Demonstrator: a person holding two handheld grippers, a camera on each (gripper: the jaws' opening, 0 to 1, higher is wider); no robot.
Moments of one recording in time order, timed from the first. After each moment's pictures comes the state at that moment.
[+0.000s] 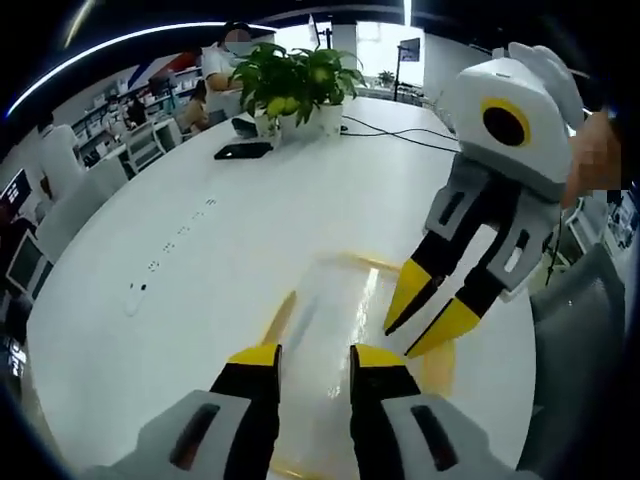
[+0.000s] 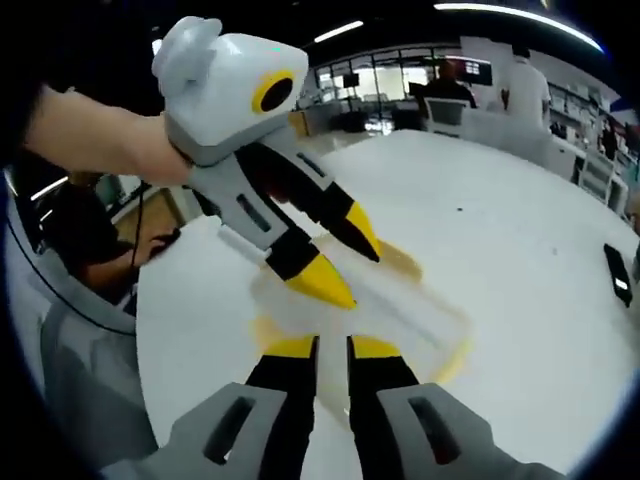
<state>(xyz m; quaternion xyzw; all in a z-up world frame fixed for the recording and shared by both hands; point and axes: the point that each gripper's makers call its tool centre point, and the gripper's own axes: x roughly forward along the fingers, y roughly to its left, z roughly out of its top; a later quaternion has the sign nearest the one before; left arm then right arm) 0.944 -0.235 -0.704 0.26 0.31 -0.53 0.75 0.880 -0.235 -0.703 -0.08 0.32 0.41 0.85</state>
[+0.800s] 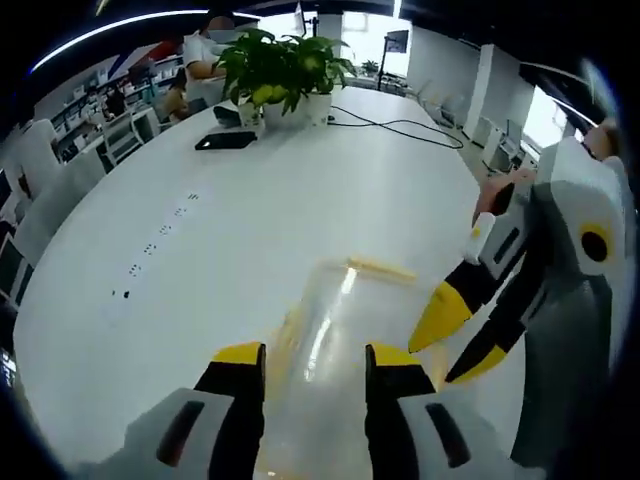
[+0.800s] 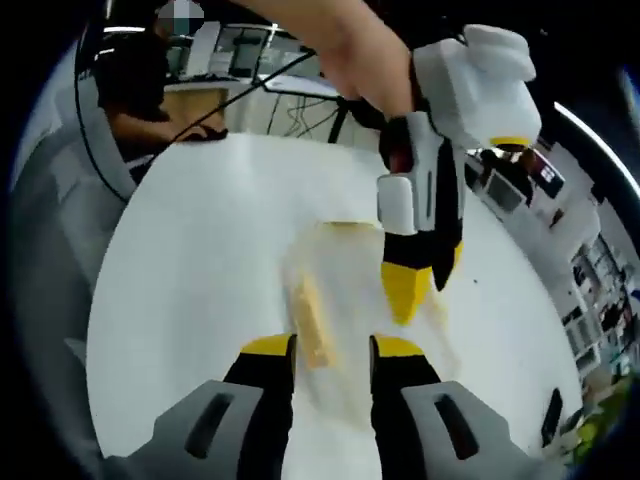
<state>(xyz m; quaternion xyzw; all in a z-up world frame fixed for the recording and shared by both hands) 0.950 -0.245 -0.708 0.25 0.36 -0.56 0.70 0.864 -0.228 -0.718 -0.37 0.21 0.46 0.78</state>
